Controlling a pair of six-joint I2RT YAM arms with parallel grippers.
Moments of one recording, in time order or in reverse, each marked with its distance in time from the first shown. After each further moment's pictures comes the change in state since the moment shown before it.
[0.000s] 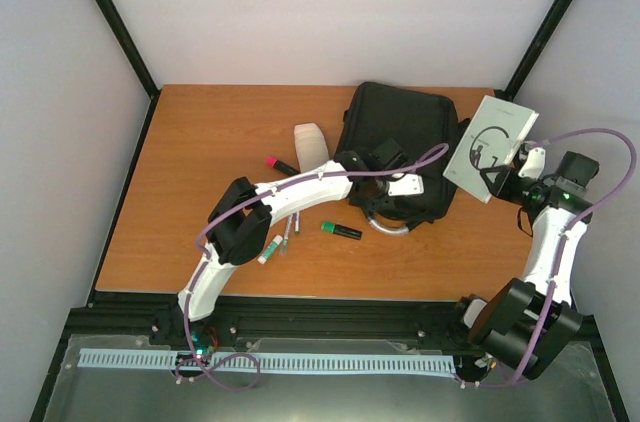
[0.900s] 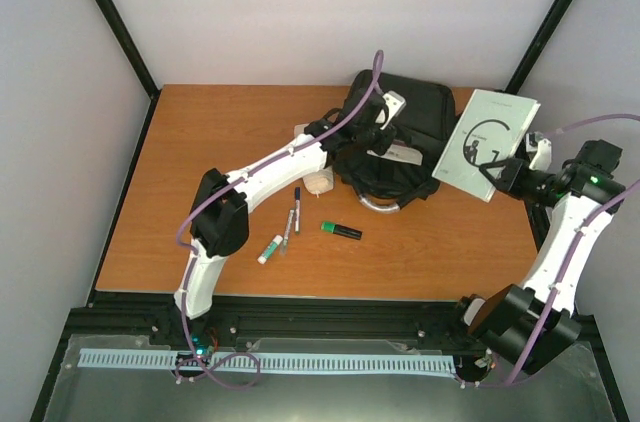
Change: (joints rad) left arm 0.145 -0.074 0.079 0.296 -0.026 -0.600; right arm -0.043 0.009 0.307 -0.501 -0.133 -0.092
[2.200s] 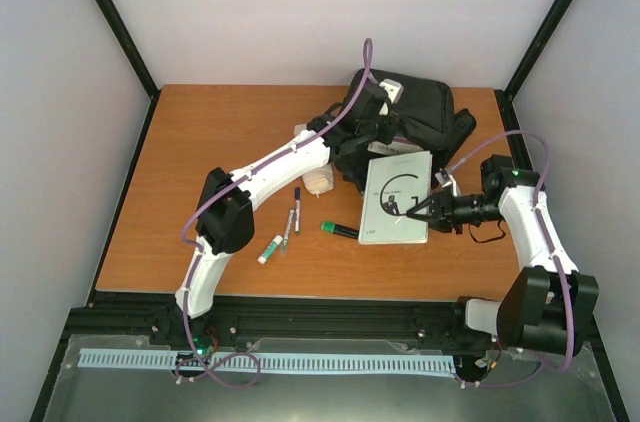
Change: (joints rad) left arm 0.009 0.050 0.101 0.018 -0.043 -0.183; right arm 0.480 0.082 -0.283 -0.142 -0.141 0.114
